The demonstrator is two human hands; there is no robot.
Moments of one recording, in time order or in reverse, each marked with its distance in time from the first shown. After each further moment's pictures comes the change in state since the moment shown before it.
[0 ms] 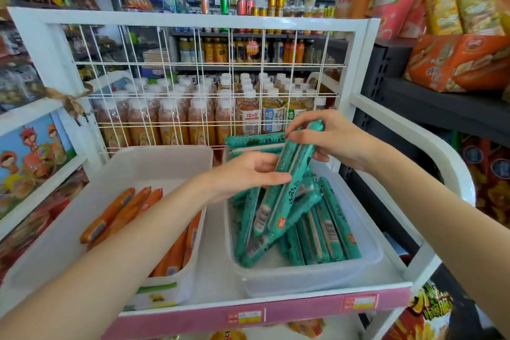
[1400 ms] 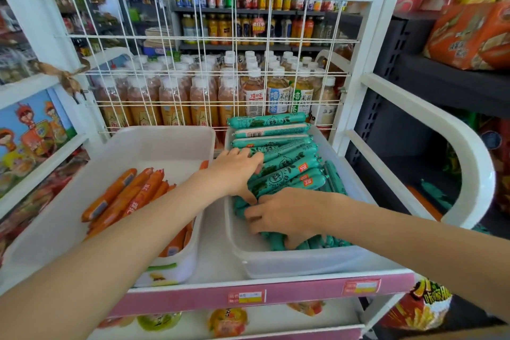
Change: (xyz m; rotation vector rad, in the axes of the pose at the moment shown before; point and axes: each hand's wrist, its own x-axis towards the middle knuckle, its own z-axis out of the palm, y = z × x) left_hand 0.015 -0.046 -0.009 1.286 0.012 -0.213; right_hand -0.021 0.049 0.096 -1.374 -0.915 -0.467
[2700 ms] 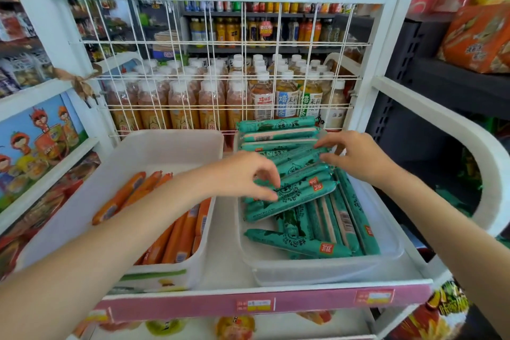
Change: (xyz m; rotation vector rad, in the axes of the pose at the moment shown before) left_hand -0.031 0.000 -0.029 -0.522 -0.007 0.212; right_hand -0.061 0.063 0.002 0.749 0.638 0.885
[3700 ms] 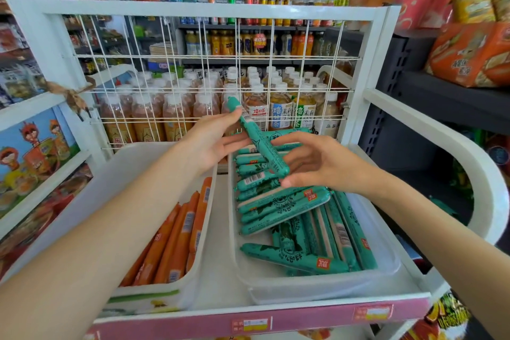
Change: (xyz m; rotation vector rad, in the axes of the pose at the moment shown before) left_hand 0.020 -0.002 -0.048 -1.414 0.653 -0.339; right_hand -0.006 -0.038 -0.008 0.632 -0.269 -0.261
